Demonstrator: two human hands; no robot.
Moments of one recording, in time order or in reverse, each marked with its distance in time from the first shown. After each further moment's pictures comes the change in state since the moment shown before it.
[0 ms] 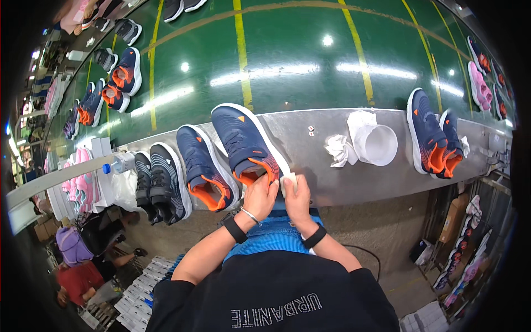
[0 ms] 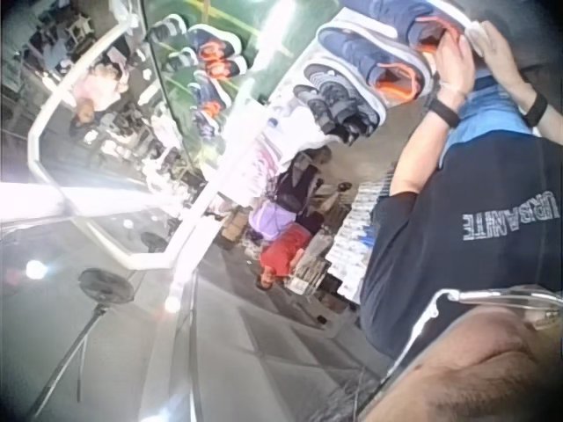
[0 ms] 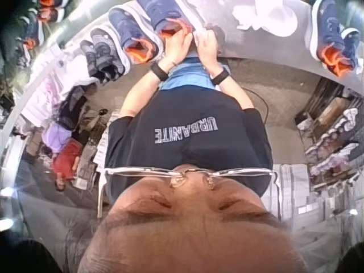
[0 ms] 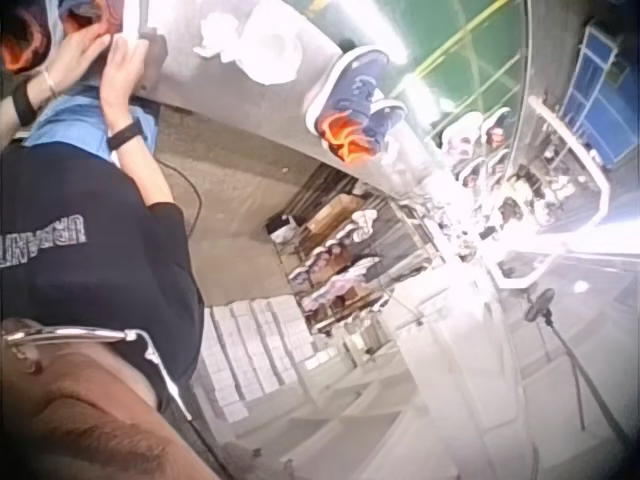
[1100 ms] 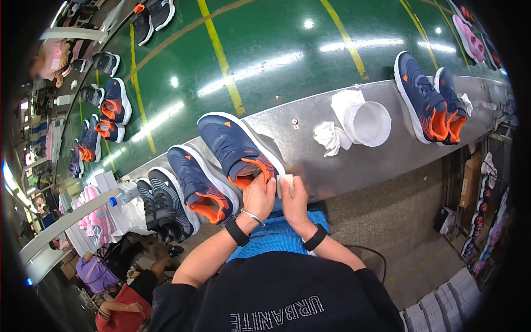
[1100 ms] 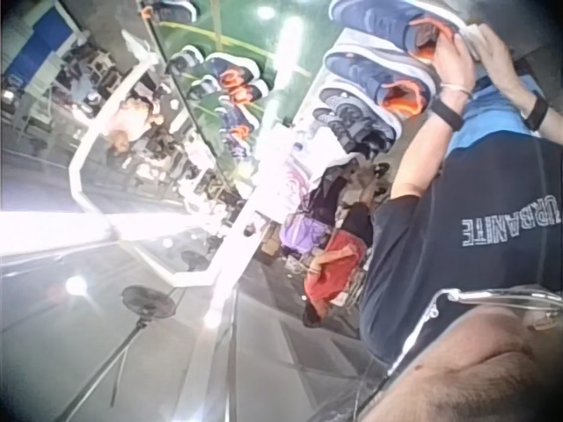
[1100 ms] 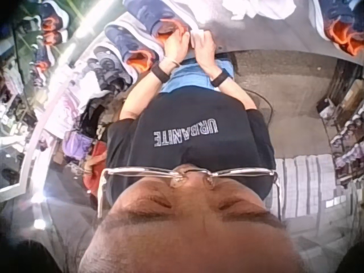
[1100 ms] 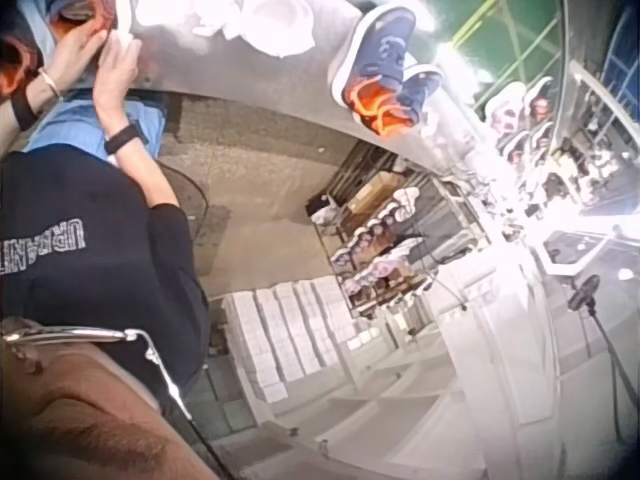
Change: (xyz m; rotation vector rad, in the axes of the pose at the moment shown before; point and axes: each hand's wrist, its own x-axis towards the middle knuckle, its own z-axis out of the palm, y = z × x) left_hand 0.015 0.008 0.002 0.190 -0.086 -0.078; right_hand -0.008 -0.007 0.009 0.012 0.167 0.082
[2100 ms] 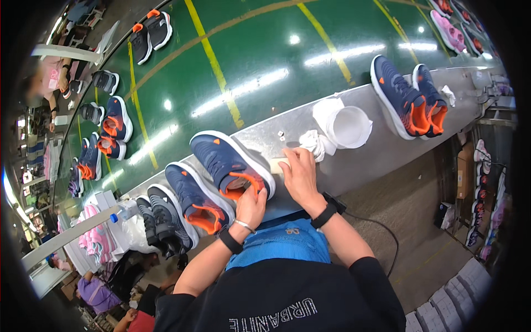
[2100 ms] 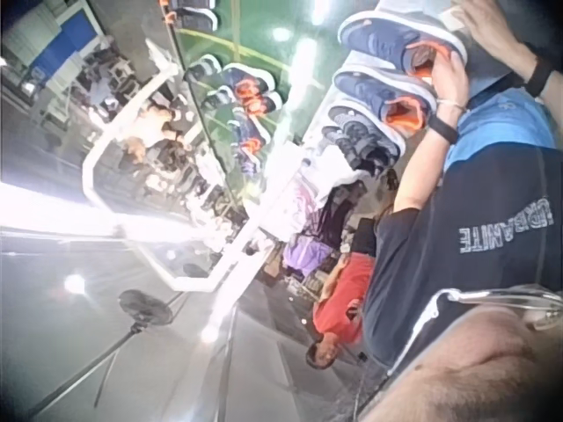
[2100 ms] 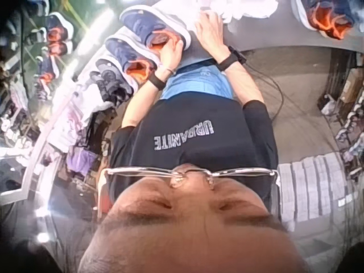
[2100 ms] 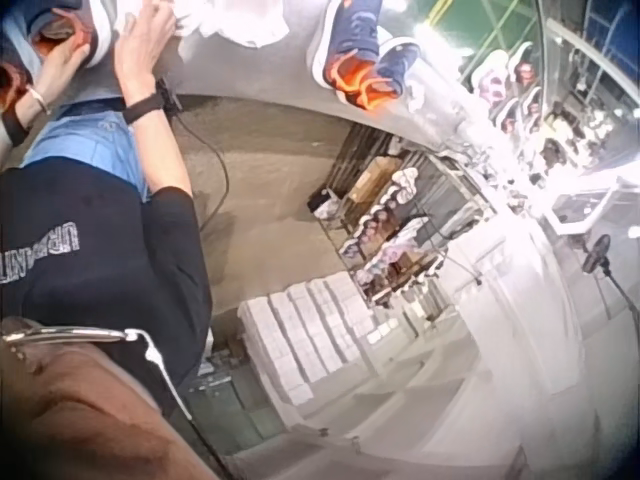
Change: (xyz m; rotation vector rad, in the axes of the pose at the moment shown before) left_hand 0.001 -0.010 0.000 -0.080 -0.017 0.096; right_hand 0.070 -0.023 -0.042 -0.503 -0.081 -0.467
